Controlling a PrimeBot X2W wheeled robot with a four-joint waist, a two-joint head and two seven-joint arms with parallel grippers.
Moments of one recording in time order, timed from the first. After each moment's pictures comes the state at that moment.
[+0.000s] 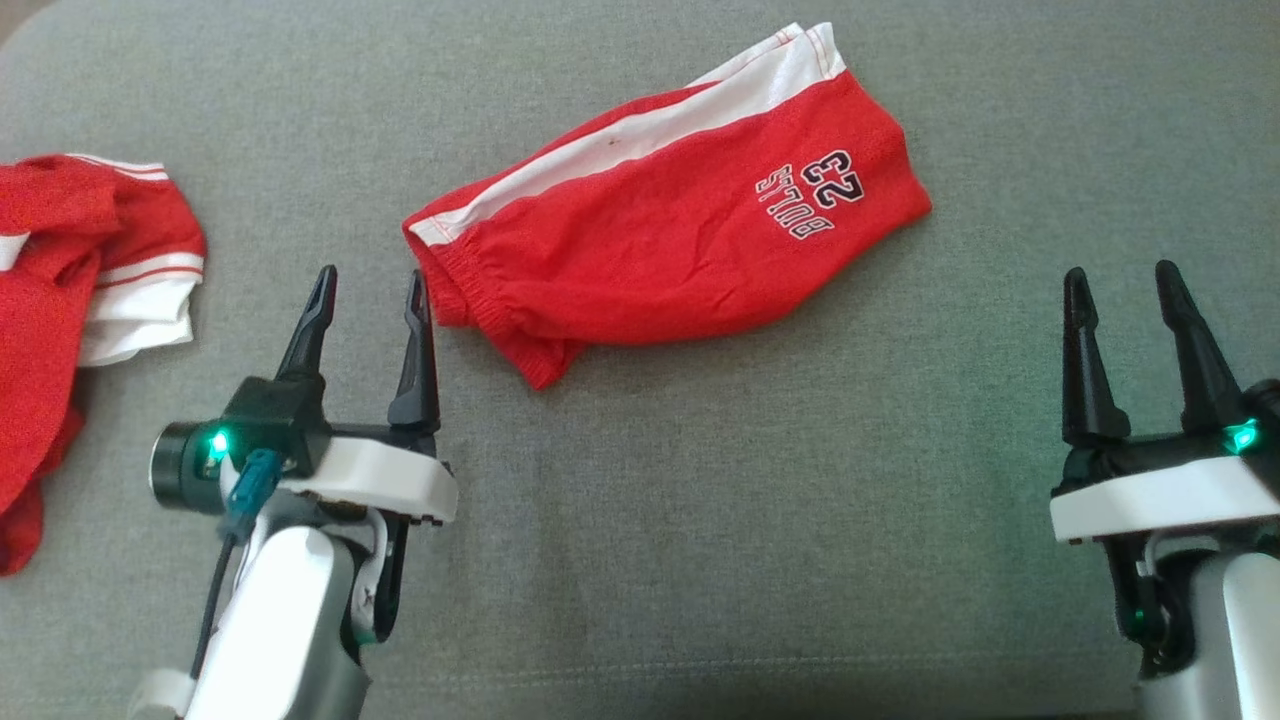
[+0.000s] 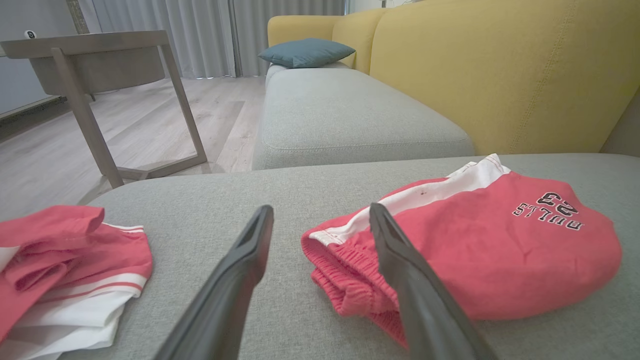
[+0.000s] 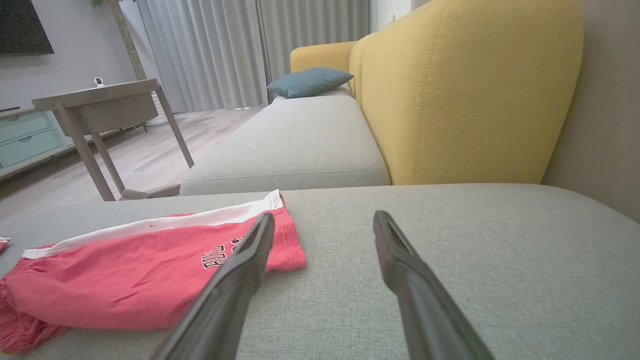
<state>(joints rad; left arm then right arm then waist) -0.25 0.15 -0.31 0.19 -0.19 0.17 -0.25 -0.09 -0.10 -0.04 -0.04 0.19 0.12 -0.06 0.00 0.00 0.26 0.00</state>
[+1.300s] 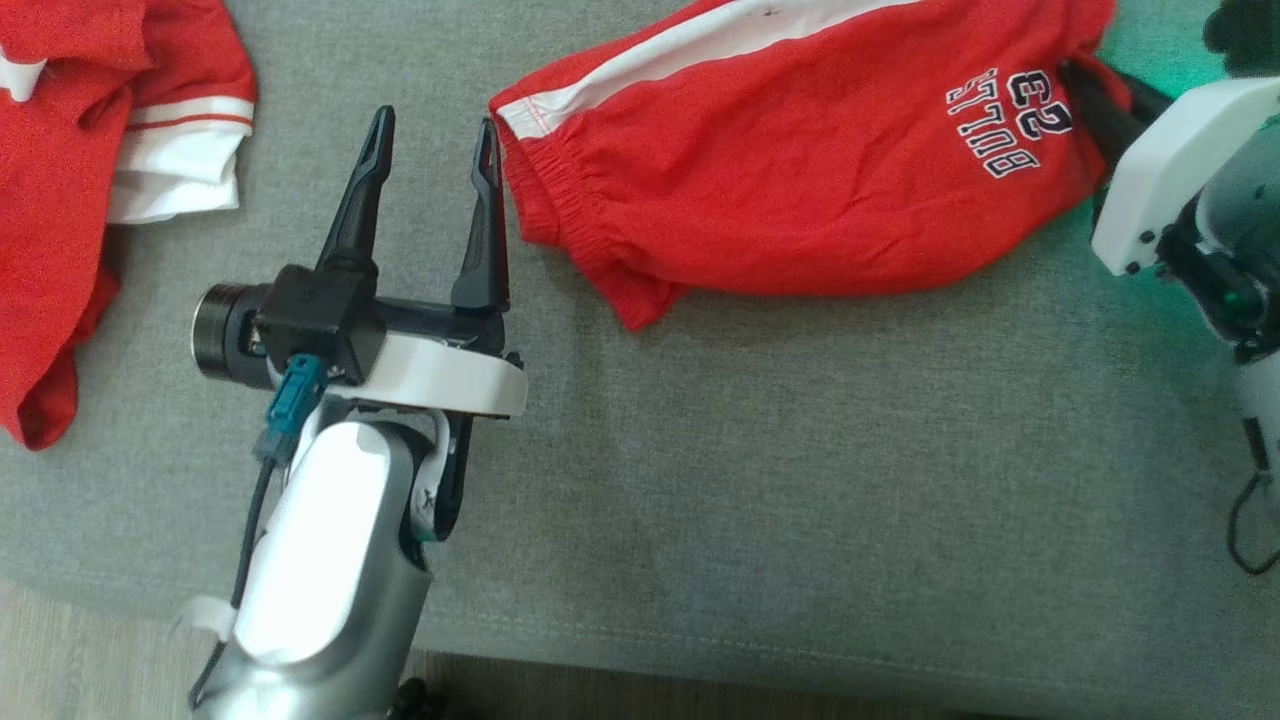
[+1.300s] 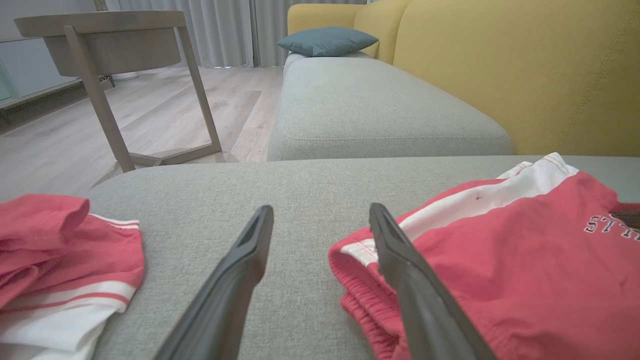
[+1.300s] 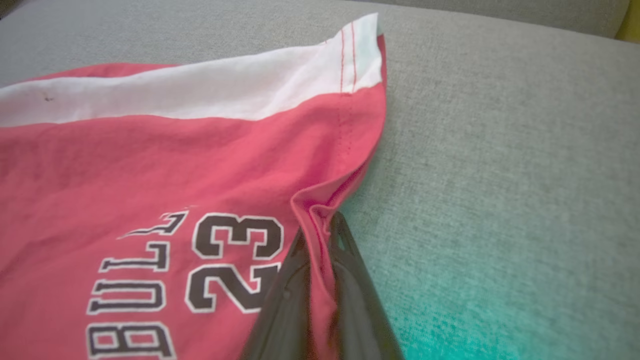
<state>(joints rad) -0.42 0.05 -0.34 0.12 -0.14 0.15 -0.25 -0.70 -0.43 0.28 0.32 0.48 0.12 0.53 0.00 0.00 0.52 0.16</state>
